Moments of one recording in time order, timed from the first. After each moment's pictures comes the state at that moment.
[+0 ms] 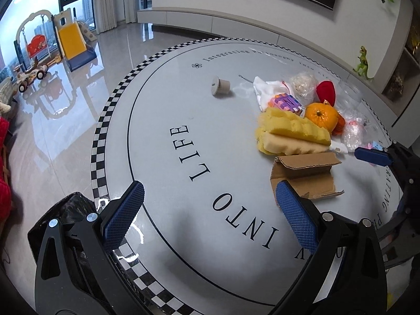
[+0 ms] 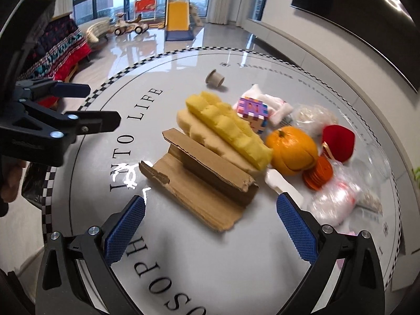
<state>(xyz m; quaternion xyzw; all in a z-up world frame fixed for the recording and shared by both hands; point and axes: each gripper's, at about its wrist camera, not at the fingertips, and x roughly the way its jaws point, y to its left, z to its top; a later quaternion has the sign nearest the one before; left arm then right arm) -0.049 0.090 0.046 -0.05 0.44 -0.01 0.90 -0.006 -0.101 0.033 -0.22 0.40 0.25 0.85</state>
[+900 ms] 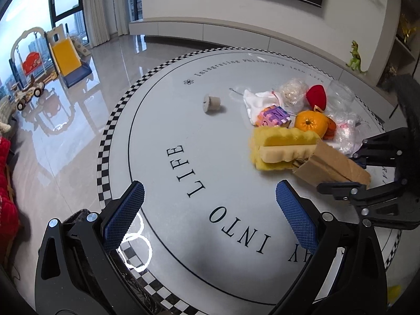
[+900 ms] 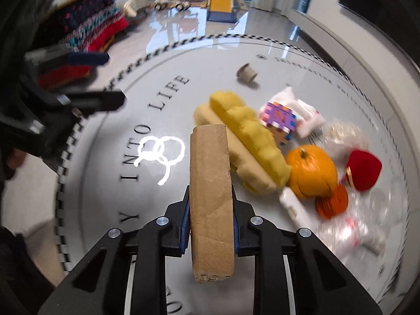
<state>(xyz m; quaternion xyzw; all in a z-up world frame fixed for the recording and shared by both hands) -0.045 0.070 0.071 0.00 0.42 -0.02 0.91 0.017 -0.115 0.057 -0.22 0.46 0.34 0.79</state>
